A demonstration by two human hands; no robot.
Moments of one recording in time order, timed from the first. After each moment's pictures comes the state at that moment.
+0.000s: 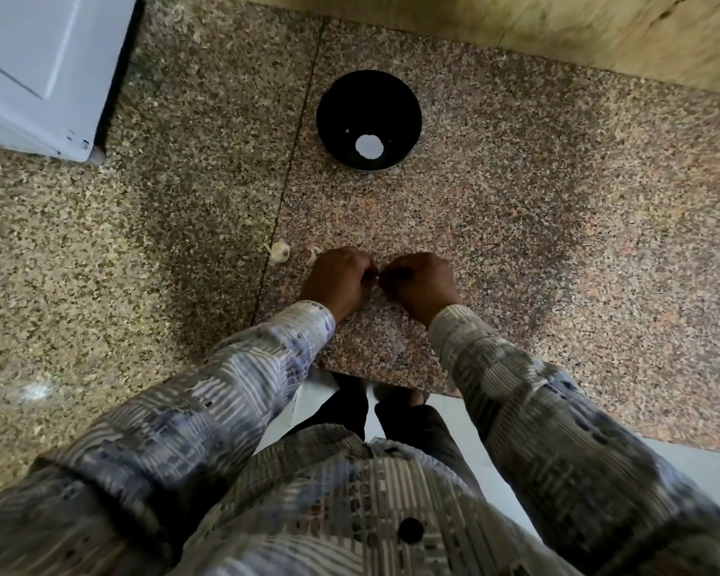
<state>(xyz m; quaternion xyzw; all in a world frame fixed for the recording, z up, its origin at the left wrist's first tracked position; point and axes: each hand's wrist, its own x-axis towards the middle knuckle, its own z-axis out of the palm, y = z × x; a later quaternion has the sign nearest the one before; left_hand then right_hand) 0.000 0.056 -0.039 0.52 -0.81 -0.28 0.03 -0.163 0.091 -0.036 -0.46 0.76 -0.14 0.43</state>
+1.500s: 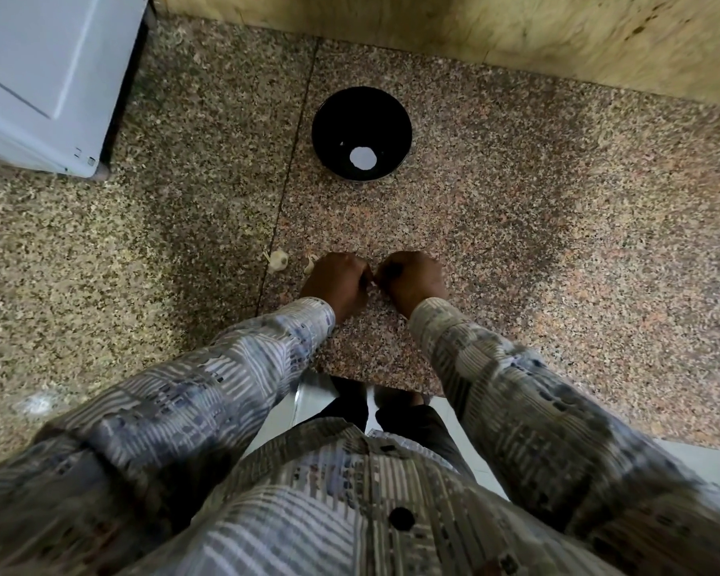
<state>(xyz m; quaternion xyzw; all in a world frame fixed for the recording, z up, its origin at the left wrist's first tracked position) -0.007 0.050 -0.028 0.52 -0.81 -0.27 -0.01 -0.156 0.078 -0.022 -0.44 0.79 -0.11 0.42</state>
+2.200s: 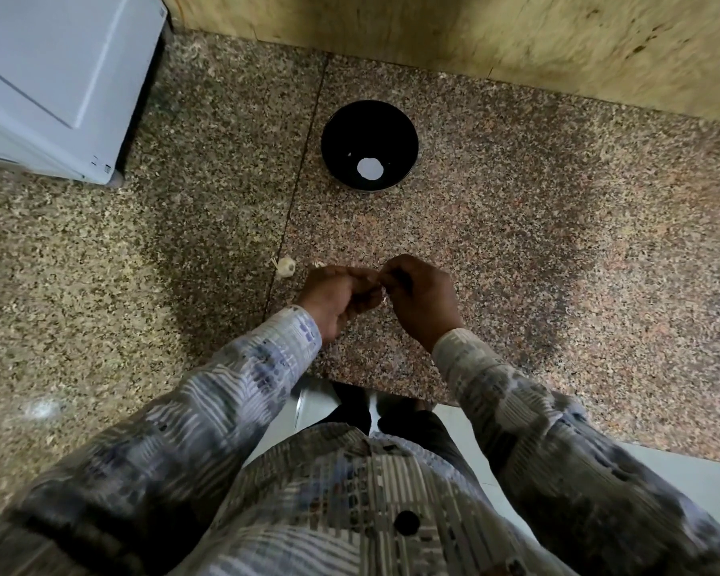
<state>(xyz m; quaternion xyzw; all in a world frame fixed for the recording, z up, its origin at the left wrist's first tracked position) -0.001 0.063 0.001 0.60 -0.19 -0.74 0.22 -0.153 0.106 -0.012 -0.55 0.69 -0.32 0.35</state>
